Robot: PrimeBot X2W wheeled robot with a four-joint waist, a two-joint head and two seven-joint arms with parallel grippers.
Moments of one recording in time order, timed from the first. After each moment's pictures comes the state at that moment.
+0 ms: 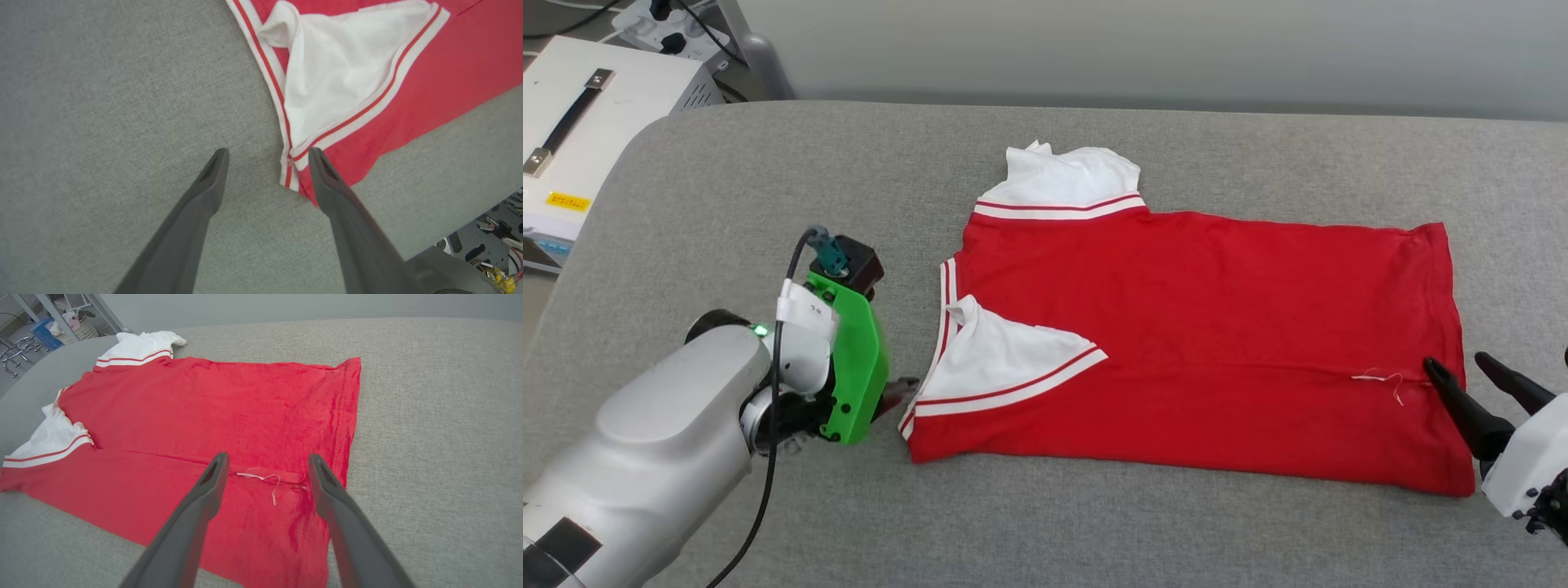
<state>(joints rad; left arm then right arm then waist) -0.86 0.62 -1.13 0.47 -1.13 -0.13 0.55 -0.12 -0.59 0.18 0.11 0.78 0.13 0.20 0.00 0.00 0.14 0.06</state>
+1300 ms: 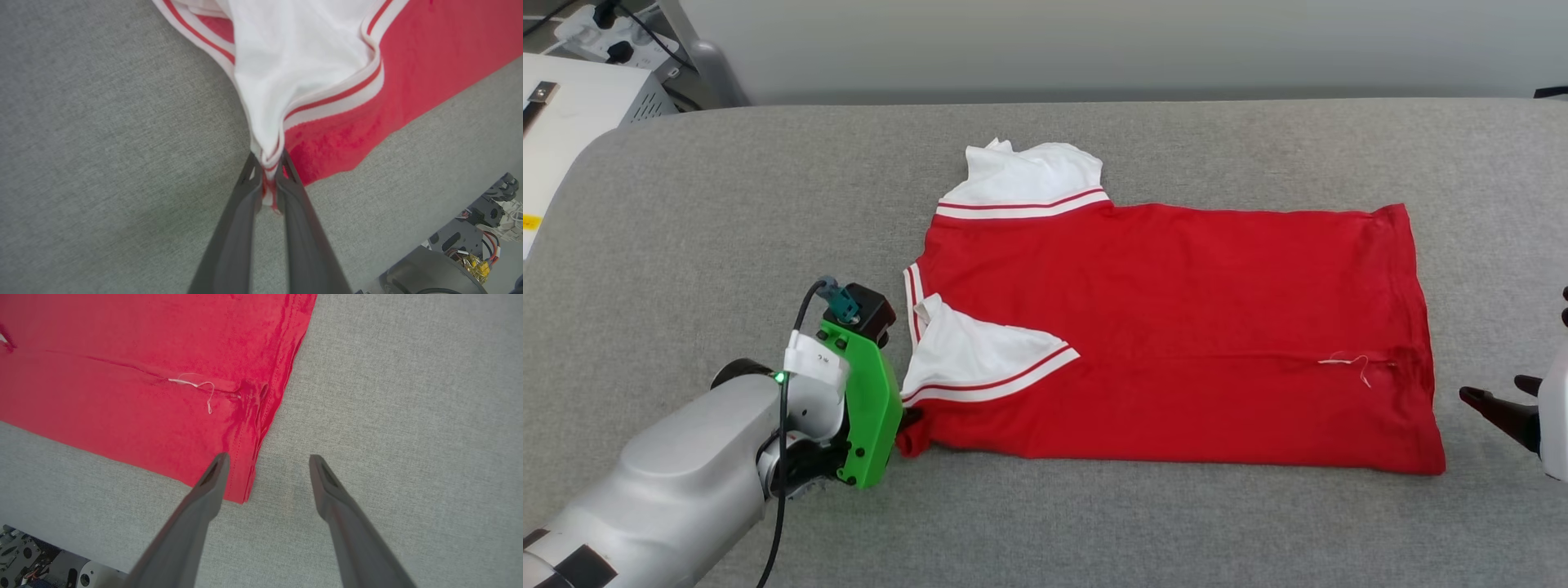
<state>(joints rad) -0.81 0.62 -1.24 0.48 -1.22 -0.13 0.44 -0.26 -0.76 0.26 0.10 0.84 0.13 0.74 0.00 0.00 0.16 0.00</state>
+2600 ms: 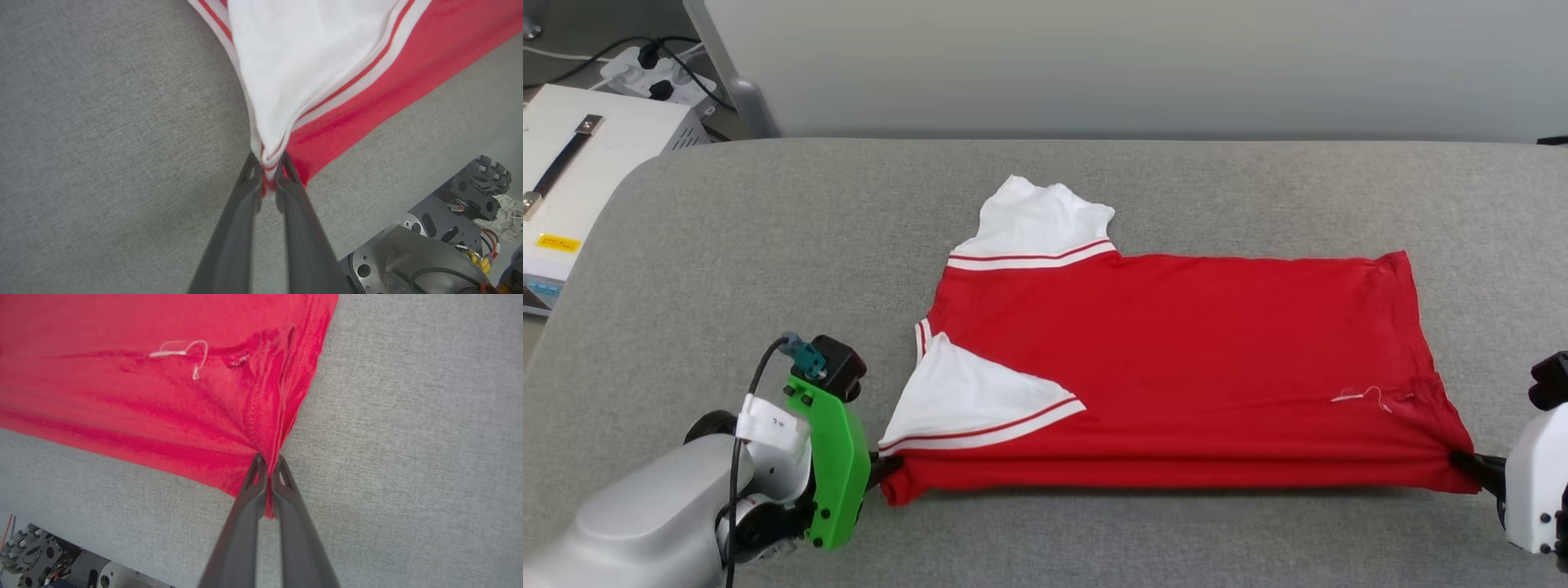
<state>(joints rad) -0.72 0.74 -1.25 0.33 -1.24 -0.11 0.36 -0.19 -0.71 0.35 0.25 0.89 0.13 0.57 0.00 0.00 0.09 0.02</state>
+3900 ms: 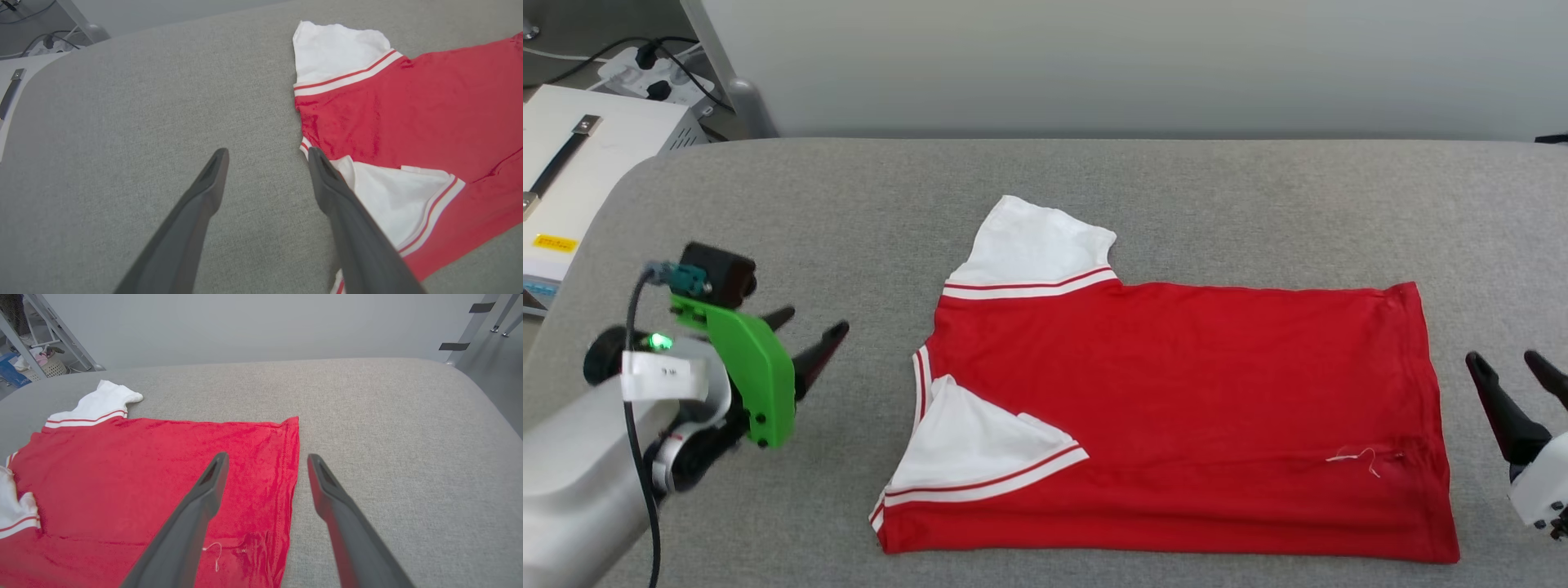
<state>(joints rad) -0.74 0.83 -1.11 0.30 -1.19 0.00 0.12 -0.03 -0.50 0.01 0.04 0.64 0.13 0.20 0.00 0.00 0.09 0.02</state>
